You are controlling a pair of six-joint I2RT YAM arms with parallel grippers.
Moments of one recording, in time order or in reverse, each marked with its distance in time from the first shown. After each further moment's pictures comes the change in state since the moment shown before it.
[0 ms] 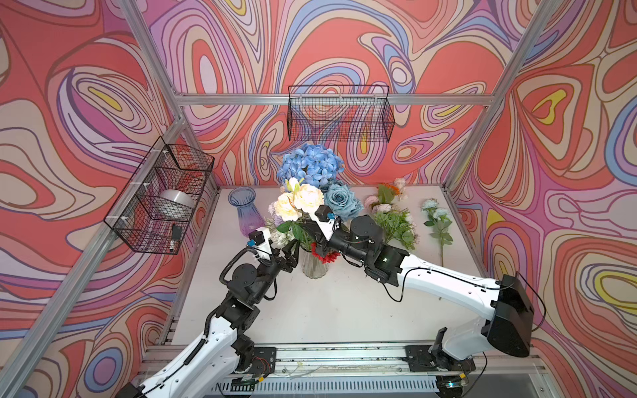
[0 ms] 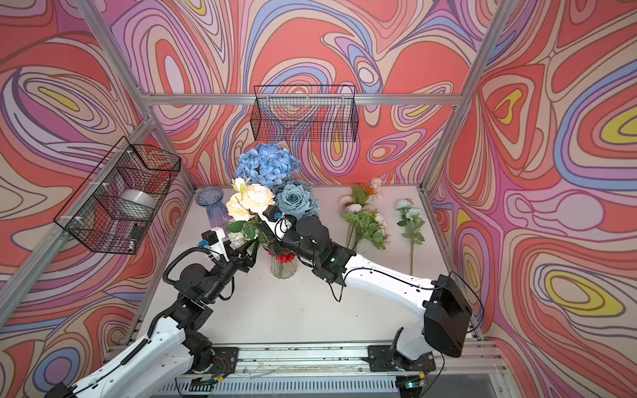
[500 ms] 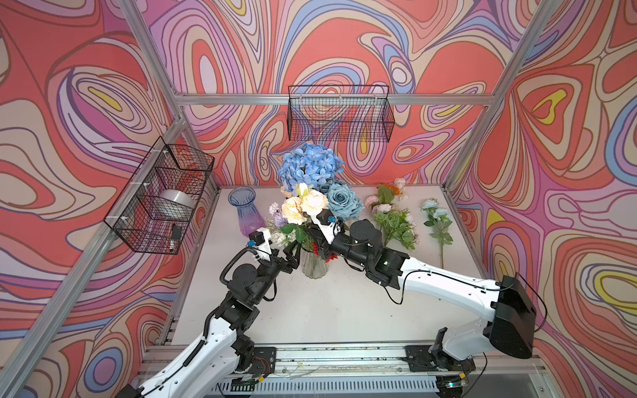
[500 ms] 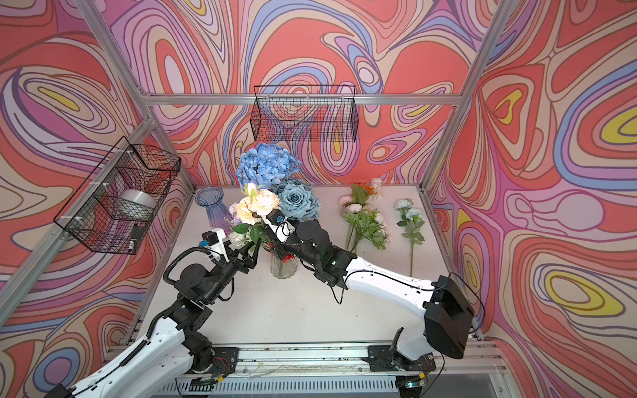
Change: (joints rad) left arm 0.000 -0.024 -0.002 -0.045 0.000 -0.018; right arm 0.001 -0.032 -0.062 -0.037 0.045 0.030
